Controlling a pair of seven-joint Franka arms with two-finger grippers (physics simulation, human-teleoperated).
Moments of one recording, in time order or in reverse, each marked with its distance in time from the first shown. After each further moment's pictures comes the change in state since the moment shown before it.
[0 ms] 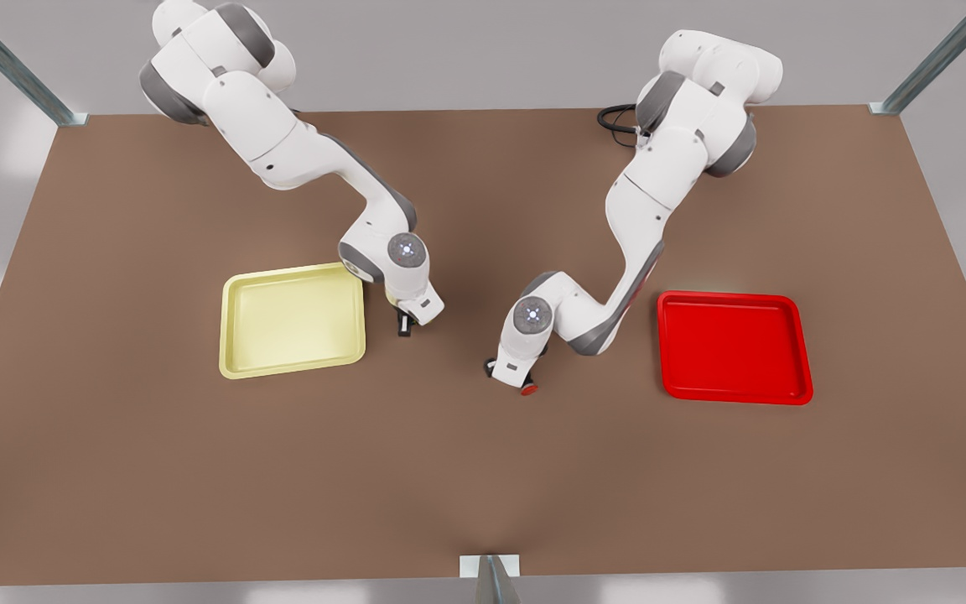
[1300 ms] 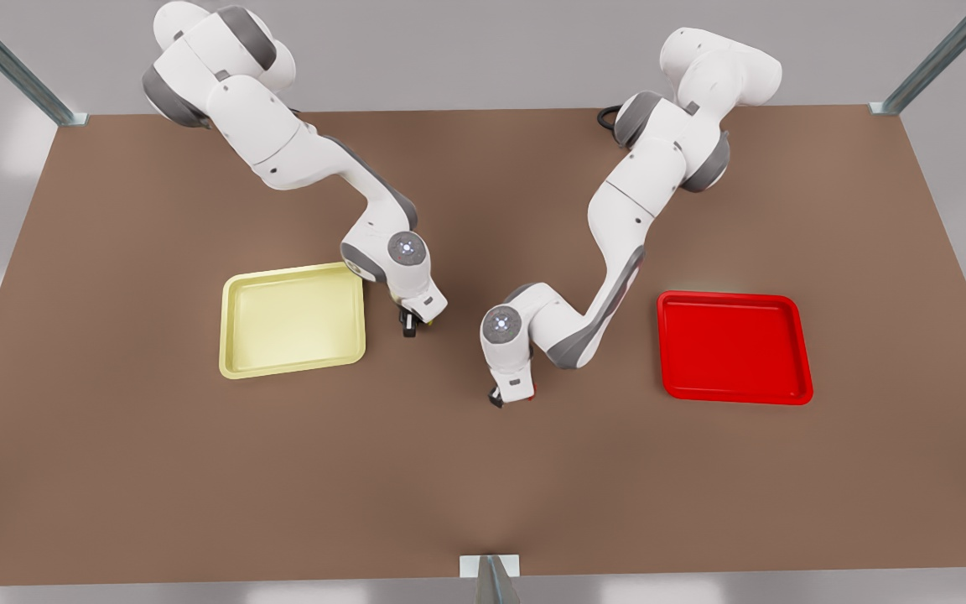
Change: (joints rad) left arm -0.092 0.137 0.047 0.319 0.189 -0.248 -0.681; right arm 0.008 0.017 0.002 -0.009 0.000 0.057 -0.010
